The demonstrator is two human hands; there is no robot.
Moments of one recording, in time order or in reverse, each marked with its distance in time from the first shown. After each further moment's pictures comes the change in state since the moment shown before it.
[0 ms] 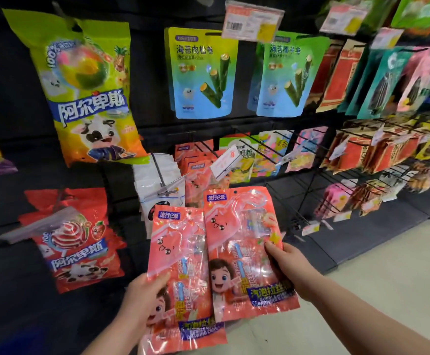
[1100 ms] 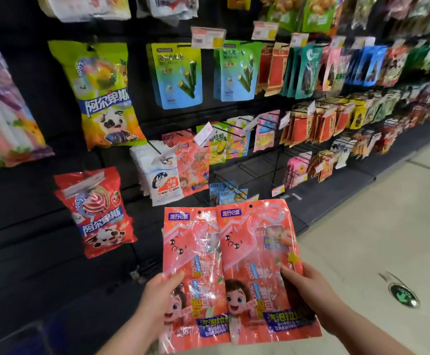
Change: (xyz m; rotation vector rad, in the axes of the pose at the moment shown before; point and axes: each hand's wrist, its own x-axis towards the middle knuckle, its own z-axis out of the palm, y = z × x) left_hand -0.139 -0.085 -0.064 0.024 -0.220 -0.046; right_hand -0.253 0.123 0.015 0.122 0.217 0.009
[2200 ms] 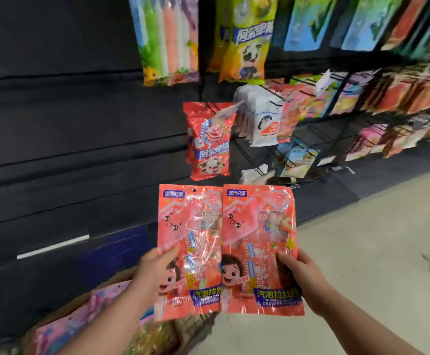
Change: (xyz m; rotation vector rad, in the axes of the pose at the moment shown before) left_hand -0.093 -0.058 -0.306 -0.111 0.230 -0.082; right_hand -0.125 0.079 0.270 -0.026 -0.169 0.132
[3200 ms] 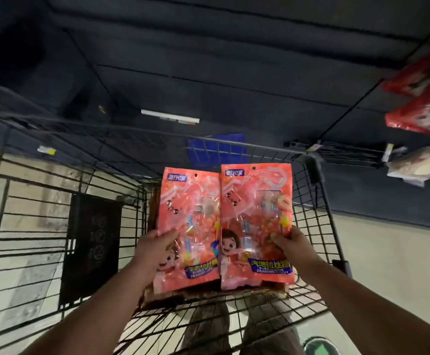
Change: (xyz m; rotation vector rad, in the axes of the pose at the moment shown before) left_hand 0.022 -0.149 -0.277 -0.105 0.425 -0.422; right_hand 0.069 0.121 0.296 -0.556 -0.385 0.253
